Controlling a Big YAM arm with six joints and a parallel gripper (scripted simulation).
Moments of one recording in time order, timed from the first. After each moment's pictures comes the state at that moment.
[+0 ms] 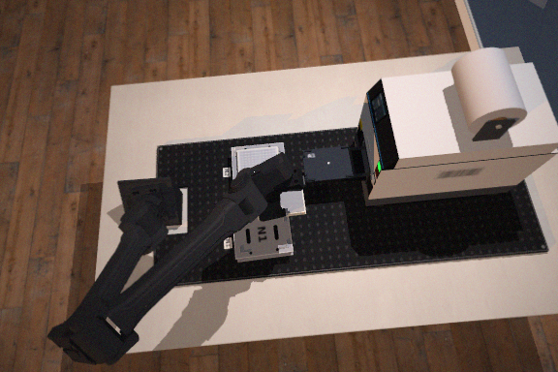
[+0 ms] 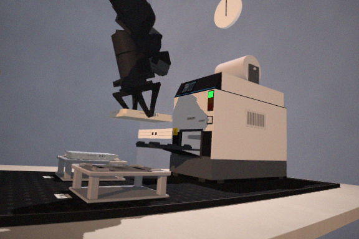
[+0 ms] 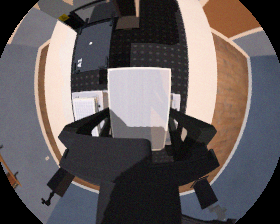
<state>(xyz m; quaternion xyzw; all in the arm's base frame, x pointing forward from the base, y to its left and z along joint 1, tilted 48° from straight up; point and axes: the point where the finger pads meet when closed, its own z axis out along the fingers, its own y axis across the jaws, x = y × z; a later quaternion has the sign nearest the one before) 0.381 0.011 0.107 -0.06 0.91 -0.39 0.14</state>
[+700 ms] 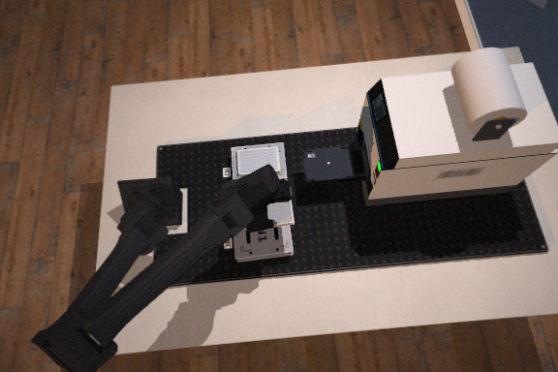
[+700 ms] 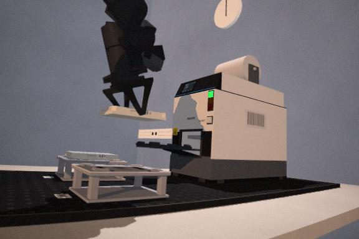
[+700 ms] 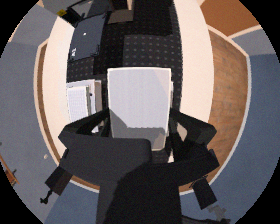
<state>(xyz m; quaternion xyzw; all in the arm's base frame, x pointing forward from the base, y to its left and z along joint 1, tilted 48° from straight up) 0.346 -0.005 0.125 -0.06 0.91 -0.39 0.14</state>
